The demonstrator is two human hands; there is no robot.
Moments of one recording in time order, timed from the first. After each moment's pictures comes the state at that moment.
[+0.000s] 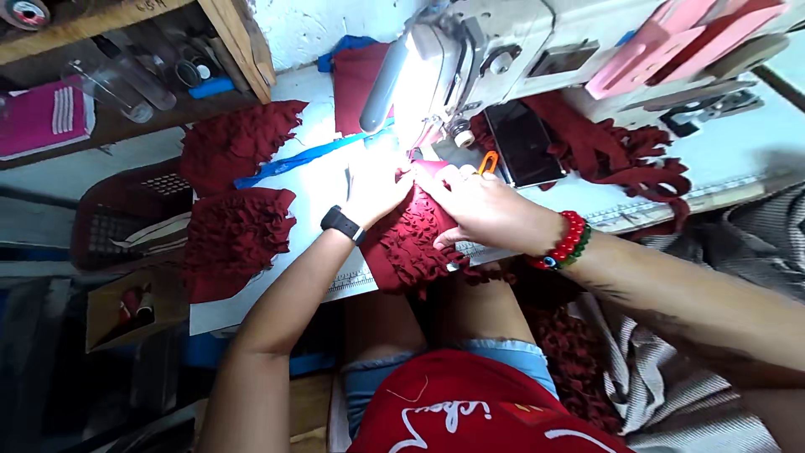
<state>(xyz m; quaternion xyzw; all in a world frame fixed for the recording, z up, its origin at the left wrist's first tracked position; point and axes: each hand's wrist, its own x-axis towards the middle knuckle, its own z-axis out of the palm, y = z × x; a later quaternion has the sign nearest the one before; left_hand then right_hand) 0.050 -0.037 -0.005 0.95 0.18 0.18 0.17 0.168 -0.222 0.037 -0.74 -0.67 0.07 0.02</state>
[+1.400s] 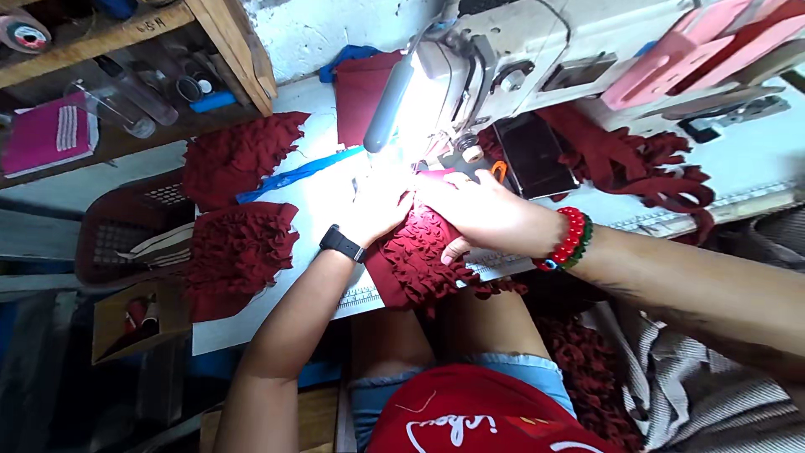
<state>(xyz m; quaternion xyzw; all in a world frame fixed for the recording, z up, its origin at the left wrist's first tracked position) 0.043 -0.028 -0.019 0.96 0.05 0.21 0.17 0.175 -0.205 0.041 -0.70 -0.71 0.06 -0.03</state>
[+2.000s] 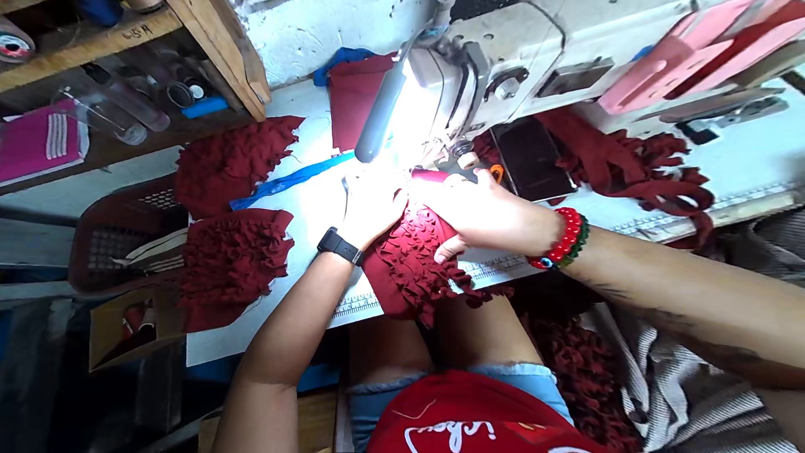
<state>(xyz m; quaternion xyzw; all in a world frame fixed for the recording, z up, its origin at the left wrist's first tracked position) 0.049 -0.029 -0.015 0.96 0.14 0.18 0.12 0.183 -0.196 0.043 -0.72 -0.69 0.09 -0.05</state>
